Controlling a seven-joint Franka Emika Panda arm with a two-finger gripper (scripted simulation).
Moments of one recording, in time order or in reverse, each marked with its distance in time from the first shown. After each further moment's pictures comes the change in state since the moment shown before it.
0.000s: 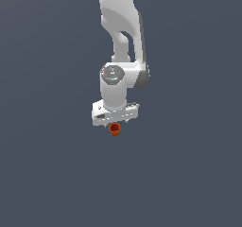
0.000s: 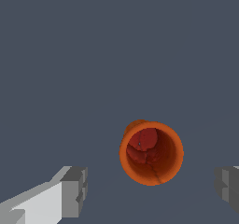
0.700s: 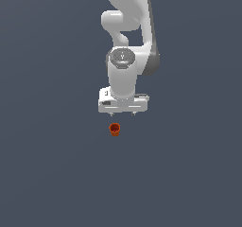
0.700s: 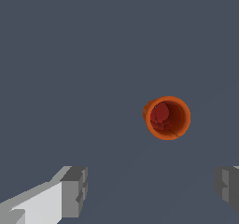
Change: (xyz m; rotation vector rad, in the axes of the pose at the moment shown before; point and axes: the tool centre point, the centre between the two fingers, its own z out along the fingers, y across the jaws) arm -0.014 -0.036 -0.048 0.020 -0.044 0.196
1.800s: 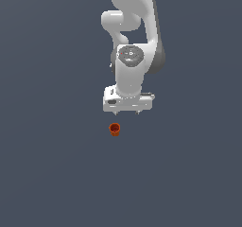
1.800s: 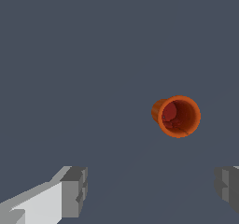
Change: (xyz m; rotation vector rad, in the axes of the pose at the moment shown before) arm -0.001 -0.018 -0.006 -0.014 -0.007 -0.016
